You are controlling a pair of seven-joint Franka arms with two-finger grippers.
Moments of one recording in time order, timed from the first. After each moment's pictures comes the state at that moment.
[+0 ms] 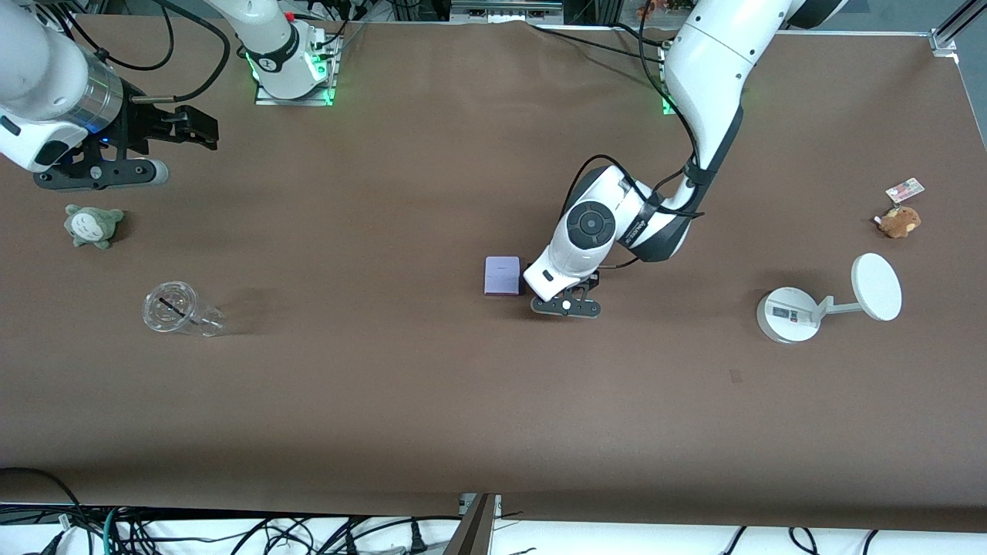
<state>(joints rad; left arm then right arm) -0.44 0.70 -0.17 -1.65 0.04 2.32 -0.54 0.09 0.07 0.11 -1.49 -0.02 1.28 0.10</state>
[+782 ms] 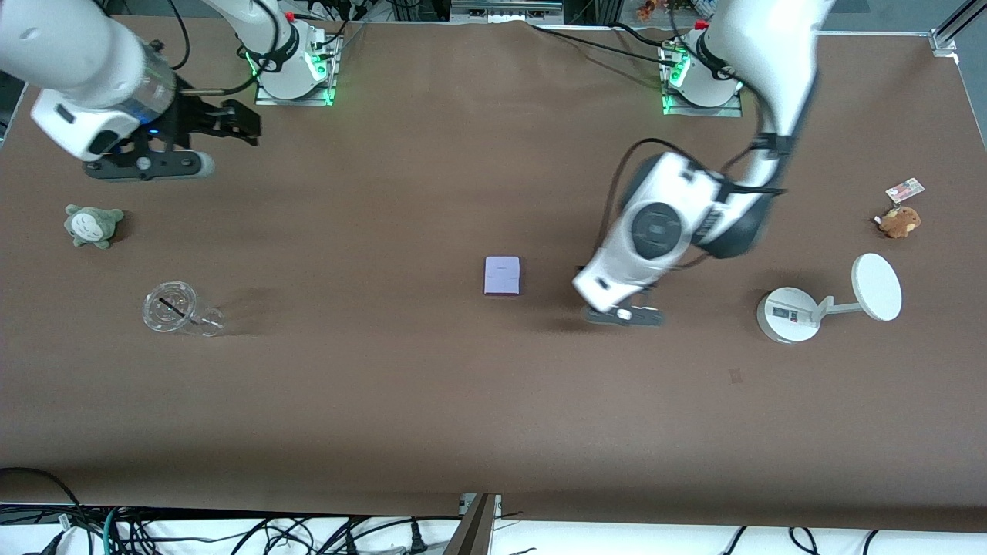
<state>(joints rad) -0.28 0.53 -0.14 -1.58 0.05 1.98 -0.36 0.20 0.09 0.13 -1.48 0.03 1.31 0.26</state>
